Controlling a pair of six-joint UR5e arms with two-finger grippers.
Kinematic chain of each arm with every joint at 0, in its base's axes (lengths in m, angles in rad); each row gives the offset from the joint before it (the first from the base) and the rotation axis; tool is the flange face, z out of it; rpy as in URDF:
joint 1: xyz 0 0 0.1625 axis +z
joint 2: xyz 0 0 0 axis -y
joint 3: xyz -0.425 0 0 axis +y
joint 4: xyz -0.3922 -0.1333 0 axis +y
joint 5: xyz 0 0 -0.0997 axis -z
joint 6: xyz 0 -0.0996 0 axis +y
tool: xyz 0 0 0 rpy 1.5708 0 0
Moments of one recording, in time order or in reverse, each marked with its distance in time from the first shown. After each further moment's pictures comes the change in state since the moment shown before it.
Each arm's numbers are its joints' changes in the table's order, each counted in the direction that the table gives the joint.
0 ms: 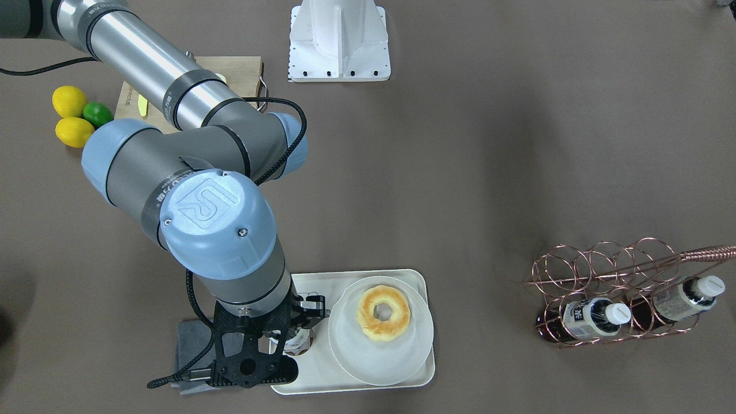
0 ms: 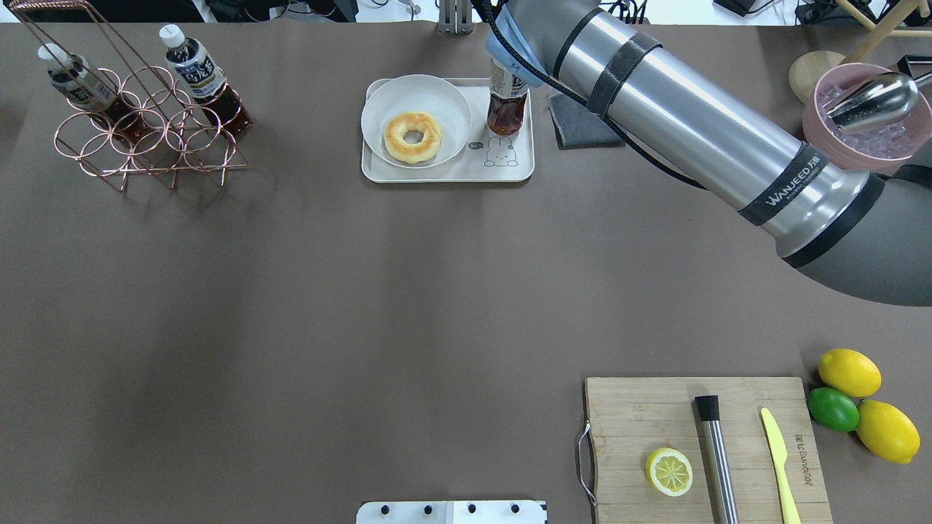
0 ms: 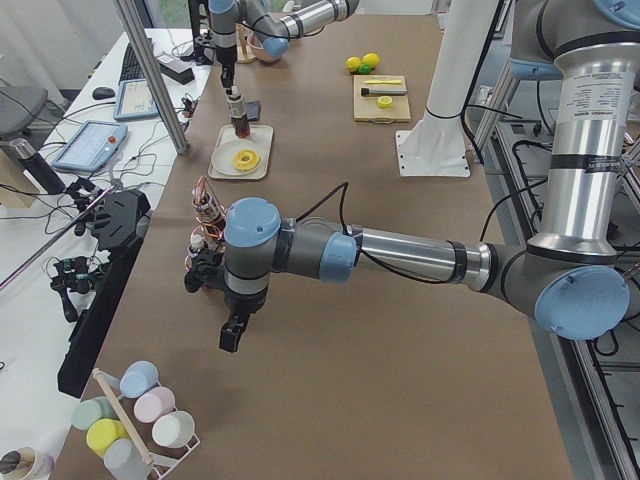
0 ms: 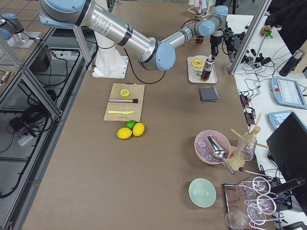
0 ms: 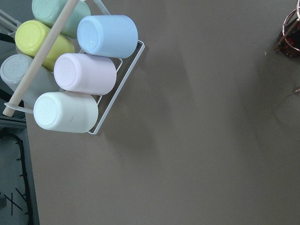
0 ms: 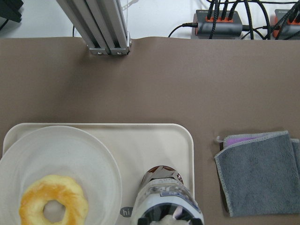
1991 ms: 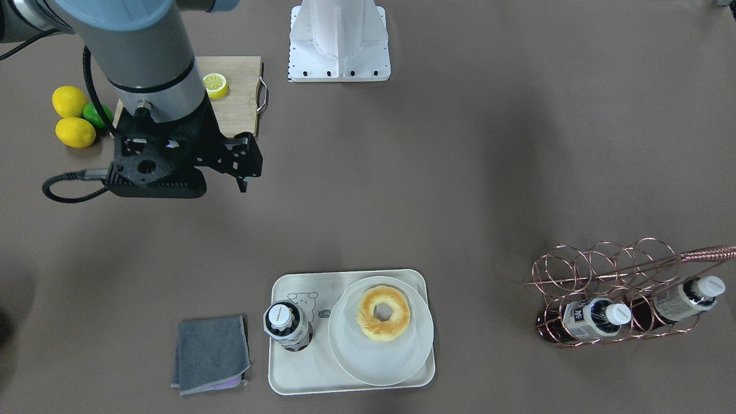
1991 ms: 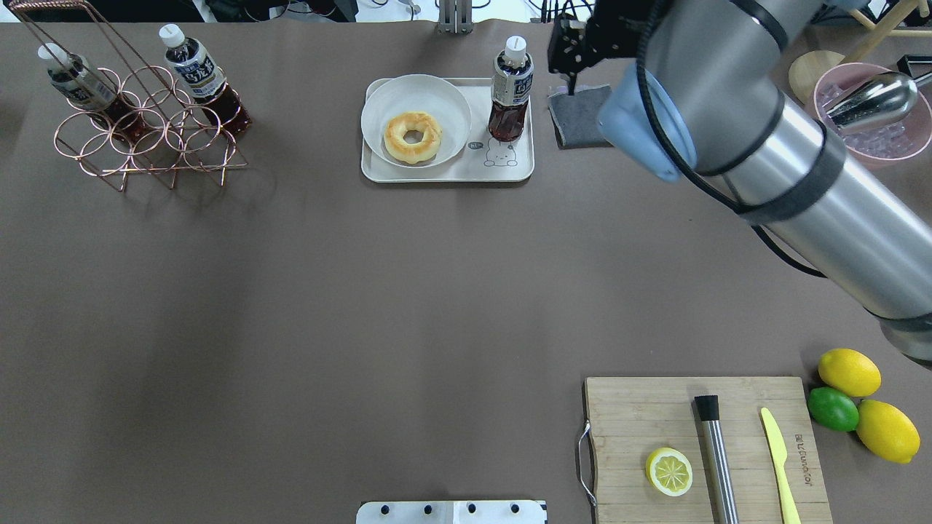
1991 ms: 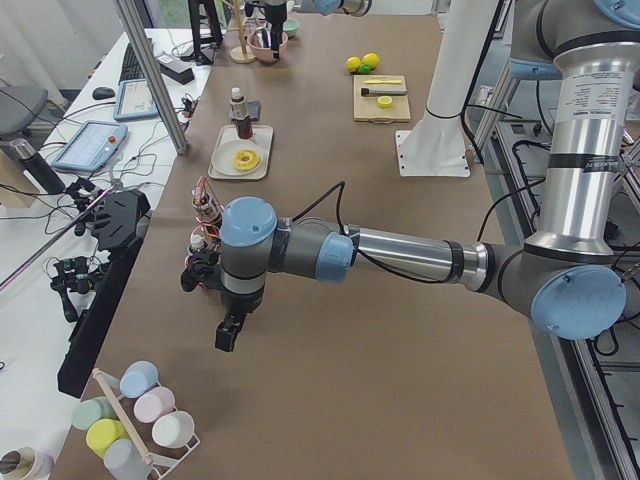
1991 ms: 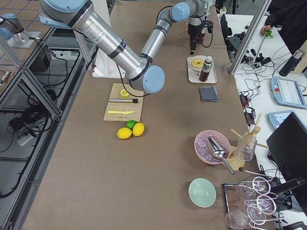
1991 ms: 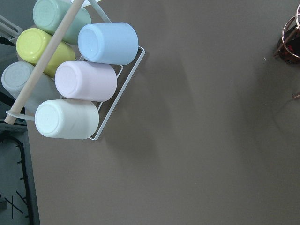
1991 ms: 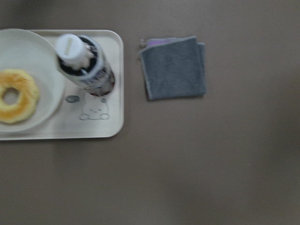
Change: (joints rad) left arm -0.001 -0.012 -0.013 0.006 -0.001 -0.005; right arm -0.005 -0.317 -0.839 0.636 -0.009 0.029
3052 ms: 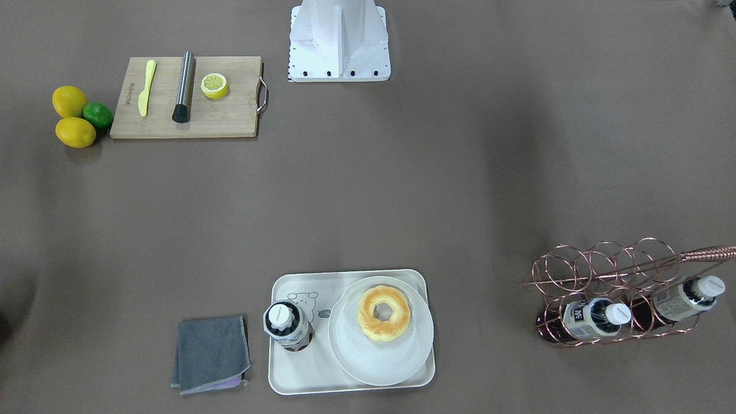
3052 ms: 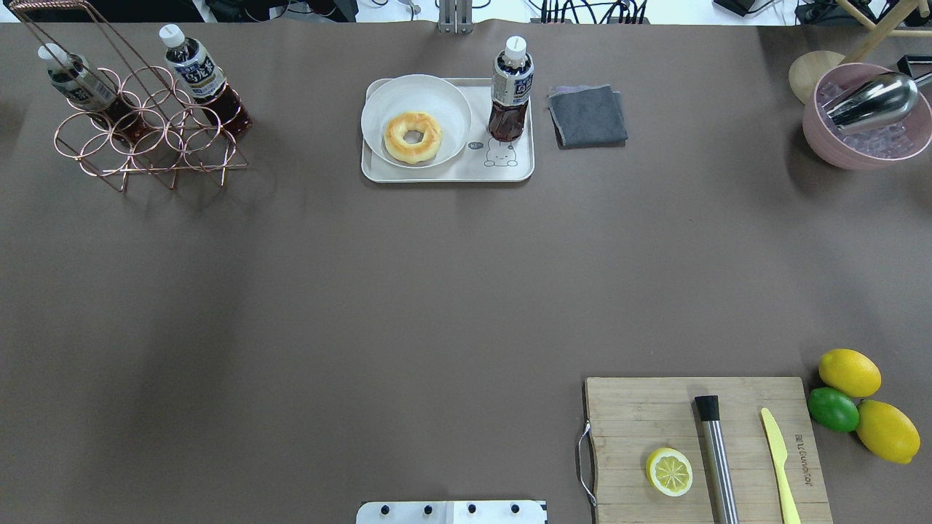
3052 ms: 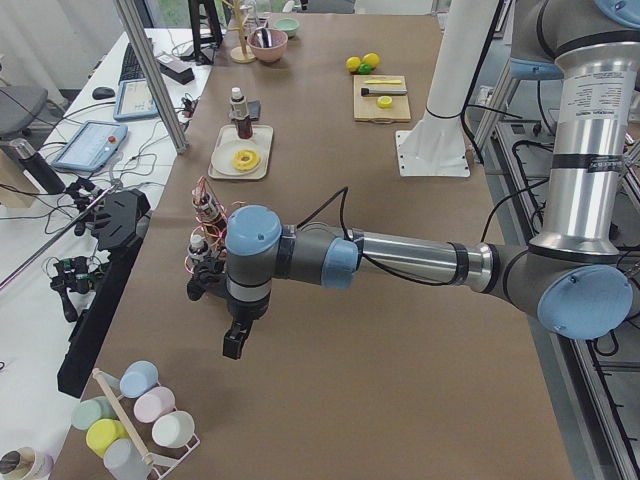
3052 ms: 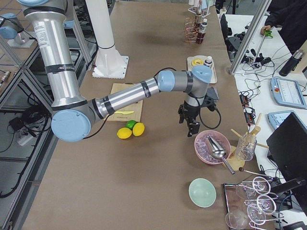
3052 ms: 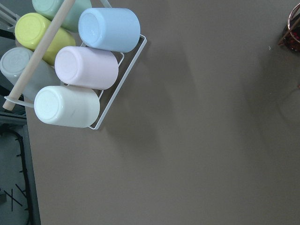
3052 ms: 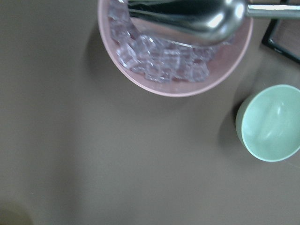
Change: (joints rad) left arm -0.001 0.023 -0.004 -0.004 -0.001 -0.002; right arm 0.486 -0.693 -0.024 -0.157 0.043 1.084
